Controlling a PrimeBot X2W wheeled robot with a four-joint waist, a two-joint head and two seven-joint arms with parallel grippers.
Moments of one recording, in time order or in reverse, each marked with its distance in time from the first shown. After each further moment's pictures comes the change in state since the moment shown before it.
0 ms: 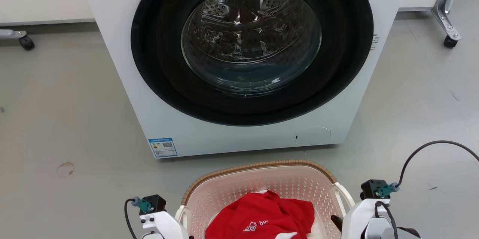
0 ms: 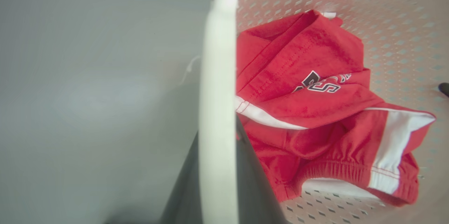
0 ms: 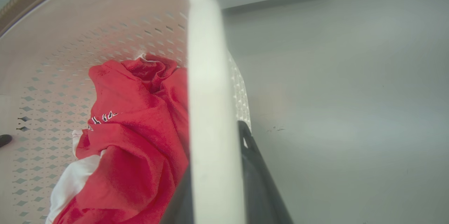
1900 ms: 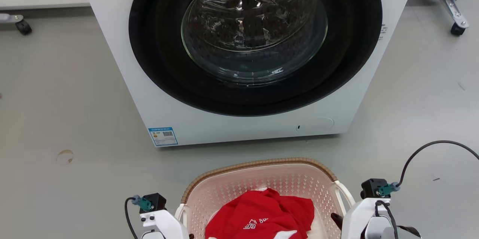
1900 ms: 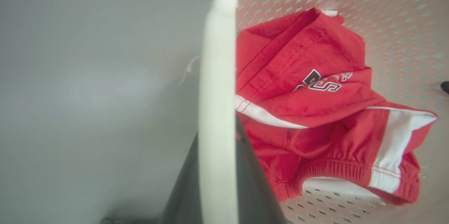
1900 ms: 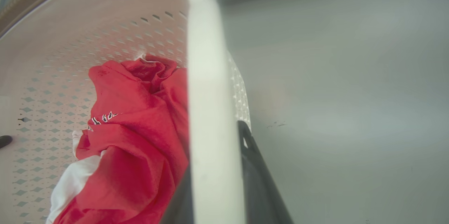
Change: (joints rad) left arm -0.002 0.003 -0.020 -0.003 -0.013 0.003 -0.002; right arm -0.001 0.000 0.001 -0.001 0.000 0.000 -0.013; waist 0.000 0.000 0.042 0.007
